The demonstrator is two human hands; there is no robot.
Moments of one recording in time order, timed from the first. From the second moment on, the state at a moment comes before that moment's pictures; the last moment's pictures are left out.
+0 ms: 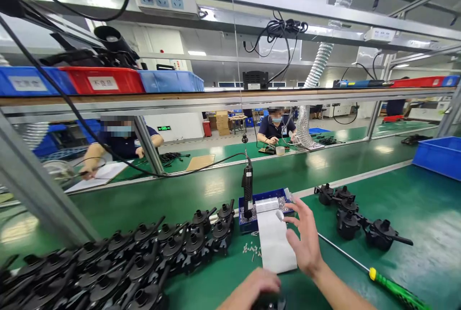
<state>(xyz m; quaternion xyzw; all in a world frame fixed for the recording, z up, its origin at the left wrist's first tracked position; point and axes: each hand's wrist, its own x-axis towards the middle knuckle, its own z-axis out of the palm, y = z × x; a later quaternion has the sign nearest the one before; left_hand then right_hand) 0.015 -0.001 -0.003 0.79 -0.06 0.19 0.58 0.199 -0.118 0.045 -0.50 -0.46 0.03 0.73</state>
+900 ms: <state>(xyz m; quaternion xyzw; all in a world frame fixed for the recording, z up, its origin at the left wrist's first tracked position) -0.020 0.002 -0.015 0.62 0.16 0.27 0.72 0.145 -0.113 0.033 -0.49 -0.42 0.28 0.71</state>
